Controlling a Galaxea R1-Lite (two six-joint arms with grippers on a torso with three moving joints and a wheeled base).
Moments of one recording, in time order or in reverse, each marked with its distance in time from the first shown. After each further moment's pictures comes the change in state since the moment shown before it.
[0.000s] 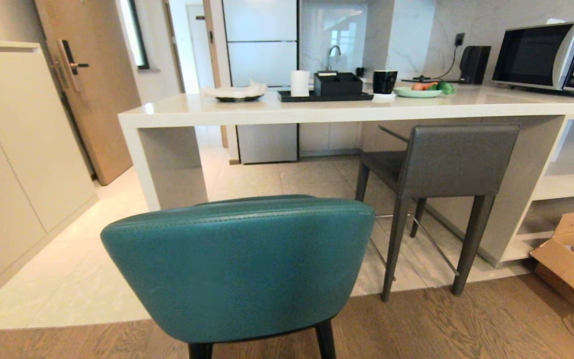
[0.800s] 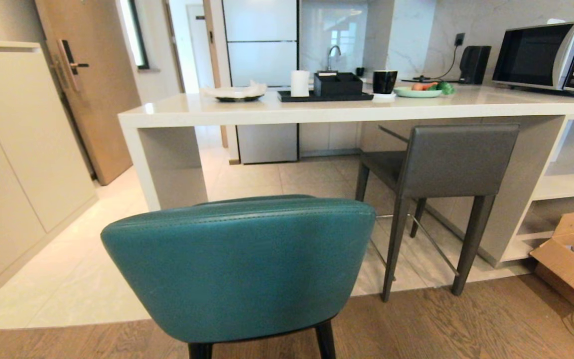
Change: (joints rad) left arm 0.000 -0.003 -0.007 0.109 0.055 0.021; right arm 0.001 -0.004 0.002 0.069 -0.056 0.093
